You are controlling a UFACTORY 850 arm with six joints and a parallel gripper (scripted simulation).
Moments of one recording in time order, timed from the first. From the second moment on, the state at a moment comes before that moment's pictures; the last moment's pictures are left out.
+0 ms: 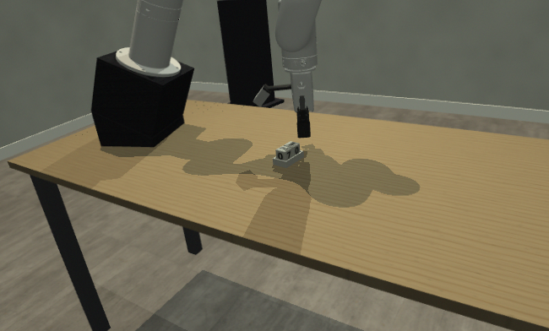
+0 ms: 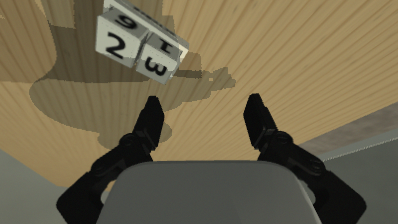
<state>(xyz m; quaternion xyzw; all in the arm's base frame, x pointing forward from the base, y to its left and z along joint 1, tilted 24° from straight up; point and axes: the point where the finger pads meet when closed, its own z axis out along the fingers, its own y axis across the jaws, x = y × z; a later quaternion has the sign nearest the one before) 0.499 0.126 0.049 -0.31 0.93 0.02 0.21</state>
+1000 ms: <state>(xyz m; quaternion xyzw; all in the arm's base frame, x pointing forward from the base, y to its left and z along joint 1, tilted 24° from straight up) 0.535 0.138 0.066 -0.08 0.97 0.07 0.20</state>
